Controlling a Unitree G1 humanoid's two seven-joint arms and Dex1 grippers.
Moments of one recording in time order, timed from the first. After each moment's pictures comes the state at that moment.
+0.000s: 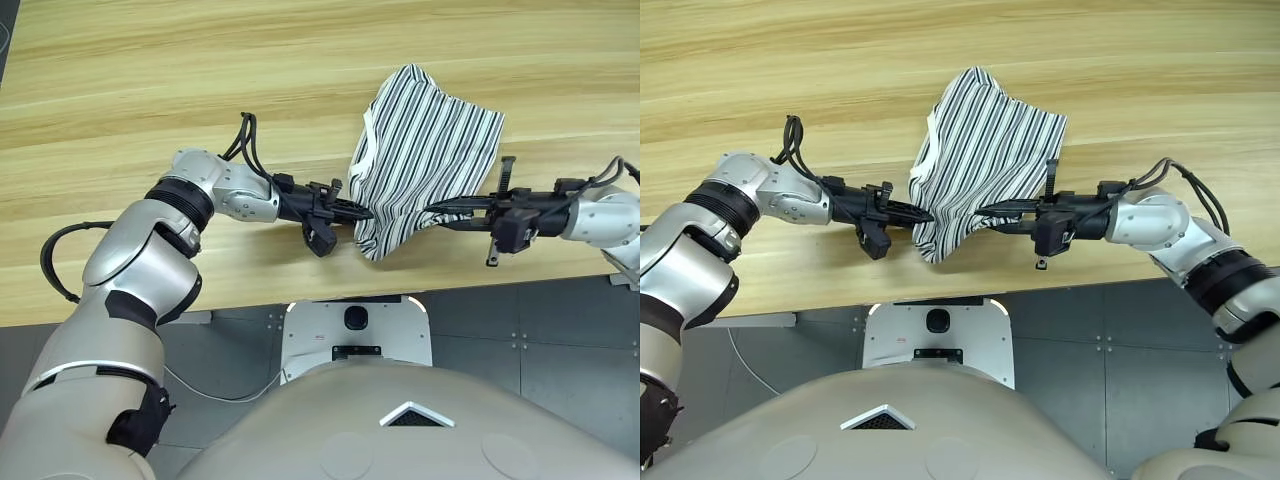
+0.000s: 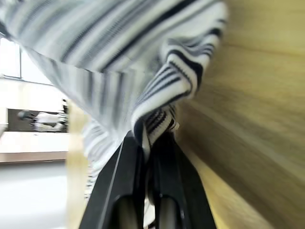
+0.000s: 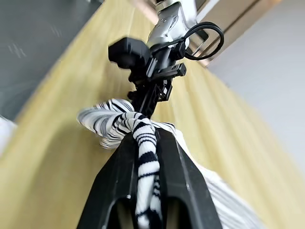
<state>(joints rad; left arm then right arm) -0.80 0.50 -0.94 1.07 0.79 -1.33 -0.04 -0.48 -1.11 0.99 0.21 0.60 -0.86 0.81</state>
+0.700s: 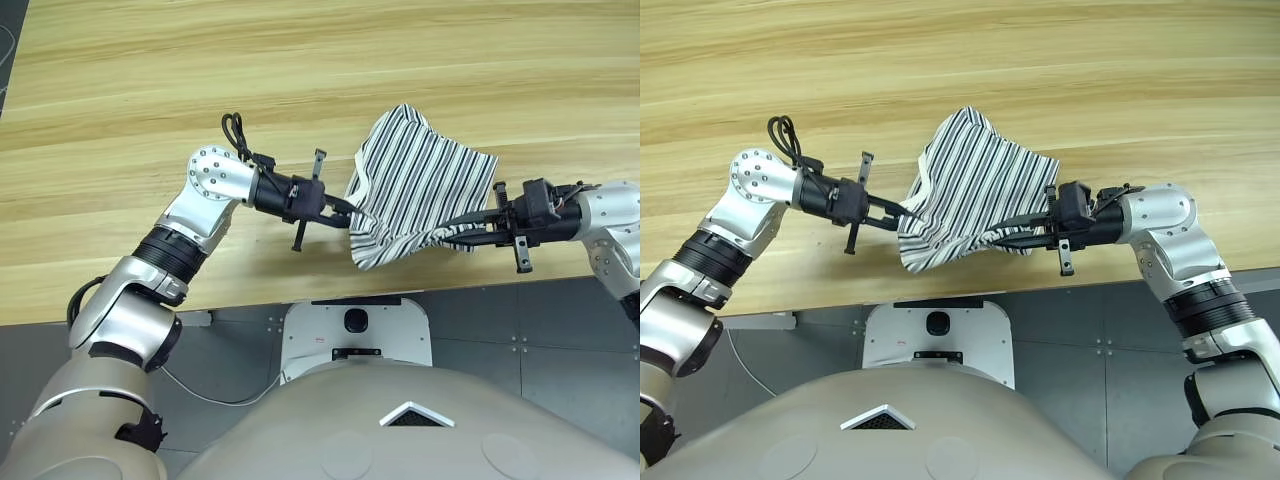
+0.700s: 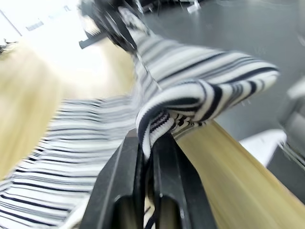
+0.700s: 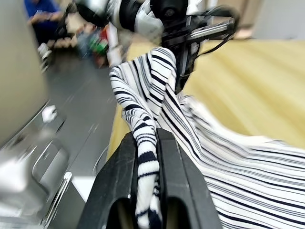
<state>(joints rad) -0.50 0.56 -0.60 0.43 -0.52 -0.41 -1.33 -0.19 -0.85 0.40 0.16 0.78 -0.19 1.36</state>
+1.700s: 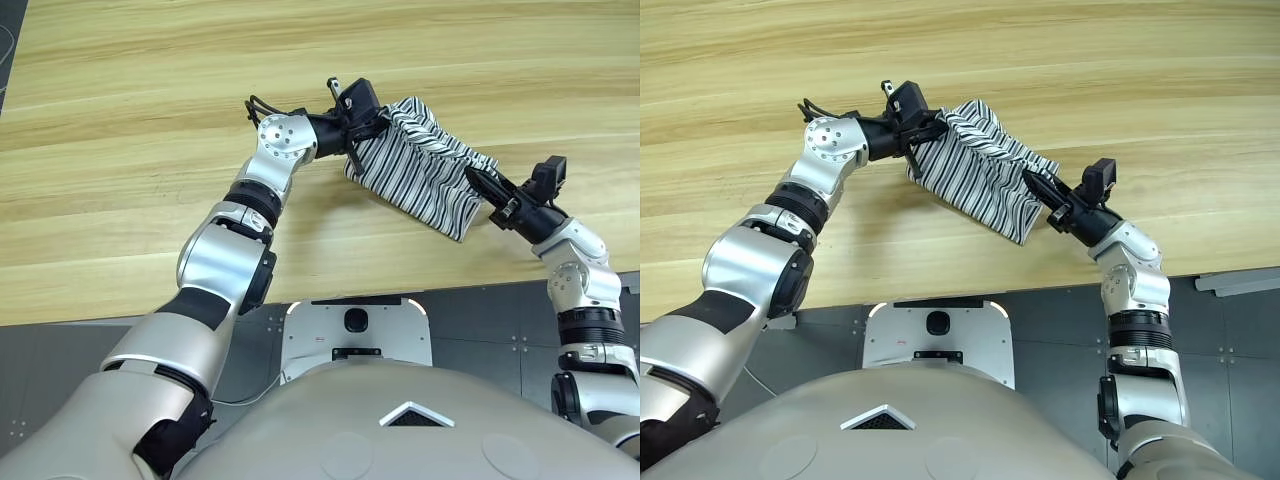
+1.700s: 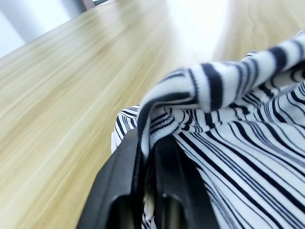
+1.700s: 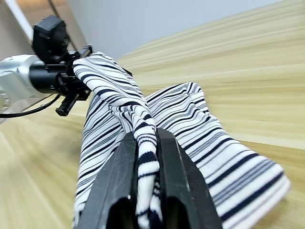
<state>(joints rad) -0.84 0.09 -0.26 1.25 0.04 -0.43 -0.72 -0.06 -0.42 -0.06 0.35 0.60 0.07 0.91</state>
